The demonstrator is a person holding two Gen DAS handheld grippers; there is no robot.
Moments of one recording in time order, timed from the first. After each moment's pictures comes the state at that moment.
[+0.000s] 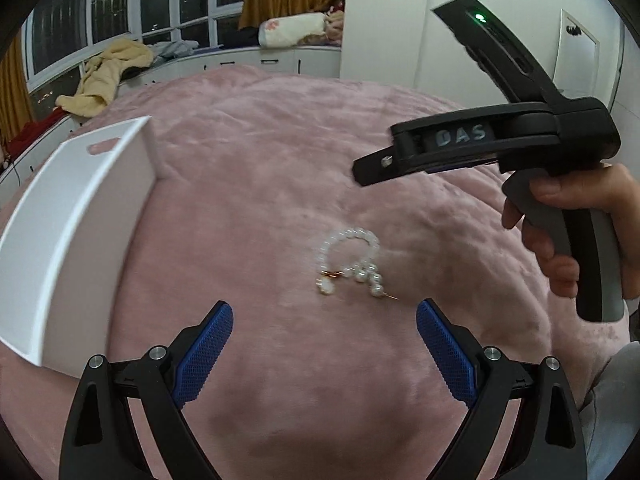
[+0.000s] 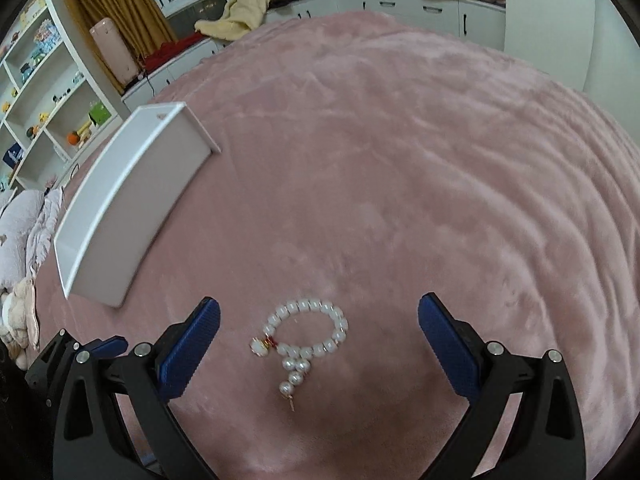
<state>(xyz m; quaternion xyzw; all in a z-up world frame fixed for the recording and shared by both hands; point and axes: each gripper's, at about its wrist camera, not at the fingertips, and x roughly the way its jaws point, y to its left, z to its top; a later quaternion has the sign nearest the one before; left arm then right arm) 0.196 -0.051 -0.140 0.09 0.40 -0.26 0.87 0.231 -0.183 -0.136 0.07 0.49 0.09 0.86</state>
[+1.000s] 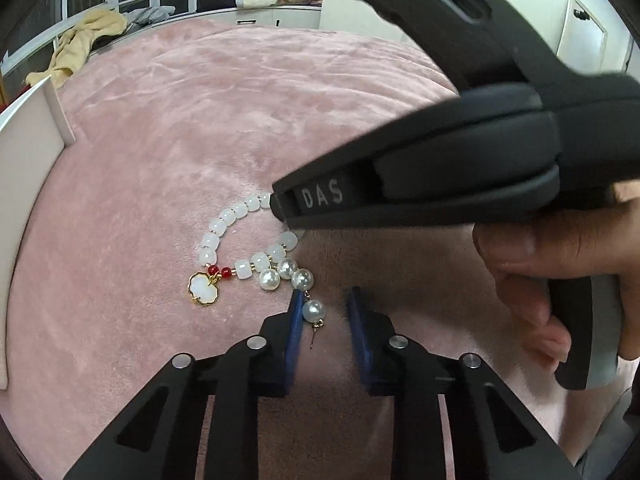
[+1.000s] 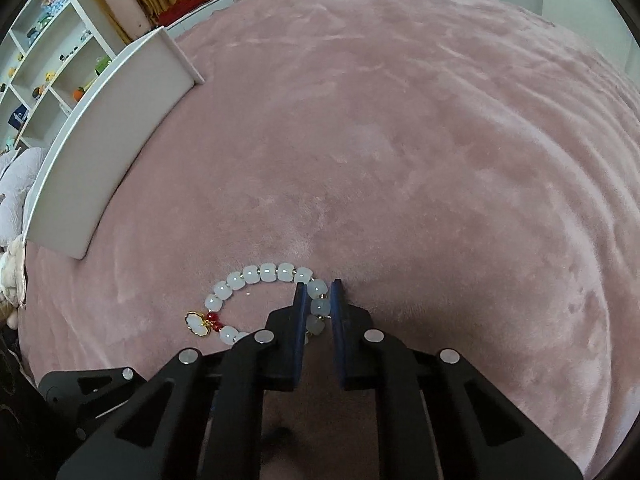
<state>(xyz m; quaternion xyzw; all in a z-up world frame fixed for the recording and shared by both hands) 0.225 -0.133 -0.211 0.08 0.46 -0.28 0.84 0.255 -0.191 -0.204 0.06 0.53 0.13 0.84</state>
